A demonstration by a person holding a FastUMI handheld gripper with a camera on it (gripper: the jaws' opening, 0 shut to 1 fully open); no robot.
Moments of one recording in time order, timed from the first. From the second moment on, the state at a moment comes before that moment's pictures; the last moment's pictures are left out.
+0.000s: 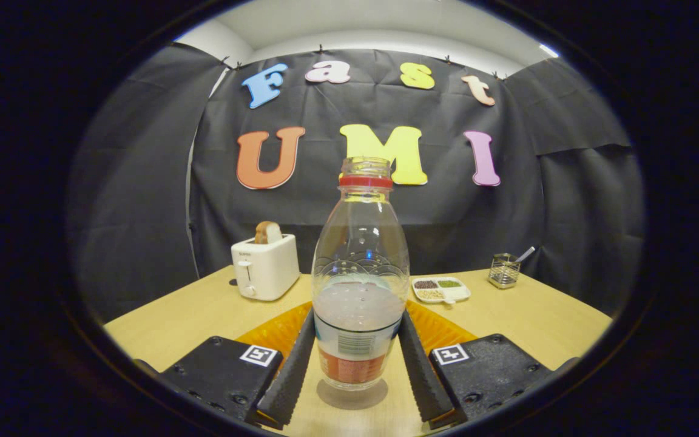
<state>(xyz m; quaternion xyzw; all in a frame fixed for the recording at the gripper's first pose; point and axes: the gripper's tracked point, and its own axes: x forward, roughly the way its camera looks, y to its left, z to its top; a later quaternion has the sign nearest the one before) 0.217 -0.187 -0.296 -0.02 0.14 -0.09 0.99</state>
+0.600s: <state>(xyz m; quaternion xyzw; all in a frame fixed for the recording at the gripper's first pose) 0.225 -0.193 -0.356 -0.04 0.17 -0.08 0.98</state>
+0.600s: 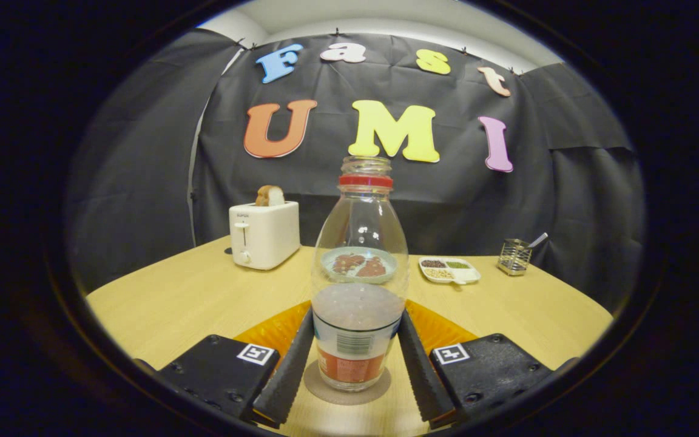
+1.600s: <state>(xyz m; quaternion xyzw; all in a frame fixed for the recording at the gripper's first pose) 0.204 -0.177 -0.314 -0.07 0.18 -0.06 0.98</state>
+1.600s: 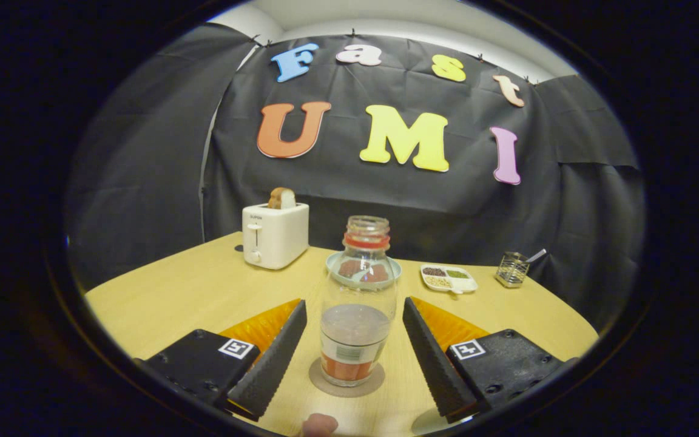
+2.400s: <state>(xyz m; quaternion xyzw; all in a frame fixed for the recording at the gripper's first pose) 0.087 -0.091 -0.004 -0.05 0.03 -0.08 1.00</state>
